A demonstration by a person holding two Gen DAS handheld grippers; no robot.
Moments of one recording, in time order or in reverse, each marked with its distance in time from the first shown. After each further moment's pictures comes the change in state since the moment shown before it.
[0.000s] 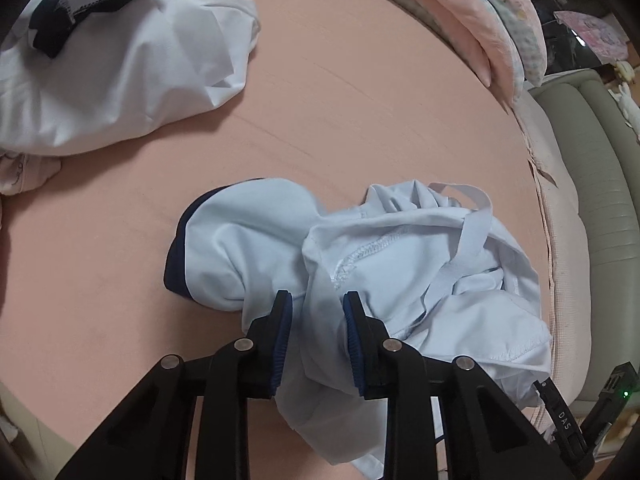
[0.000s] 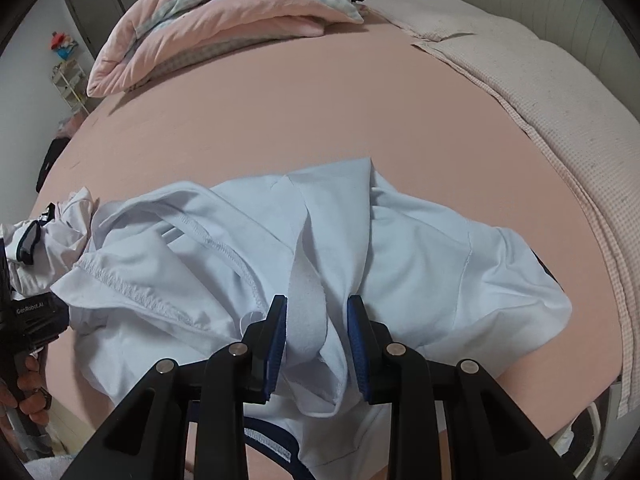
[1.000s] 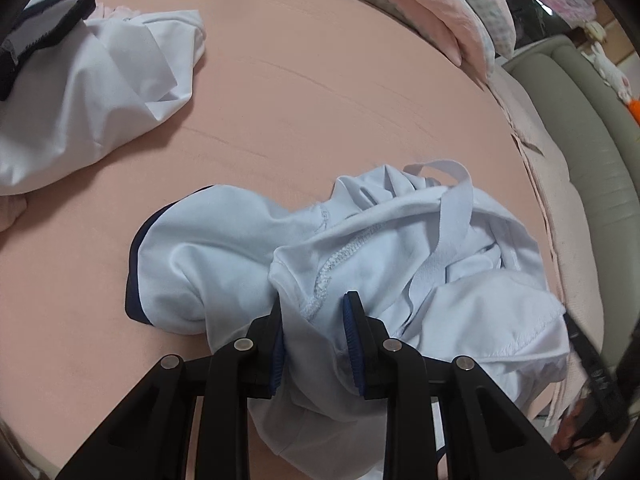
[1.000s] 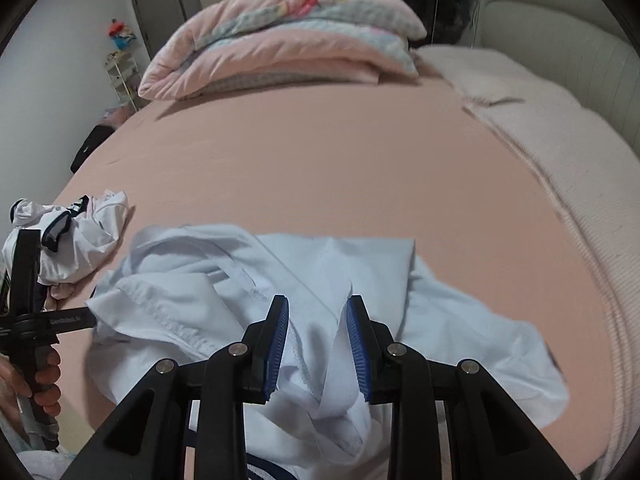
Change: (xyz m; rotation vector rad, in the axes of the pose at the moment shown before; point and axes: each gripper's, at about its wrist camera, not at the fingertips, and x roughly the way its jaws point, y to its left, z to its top) left arm -0.001 -0.001 -0.016 0.123 -0.029 -0.042; right arm 0.000 0.020 0.033 -0.166 -0.102 0.093
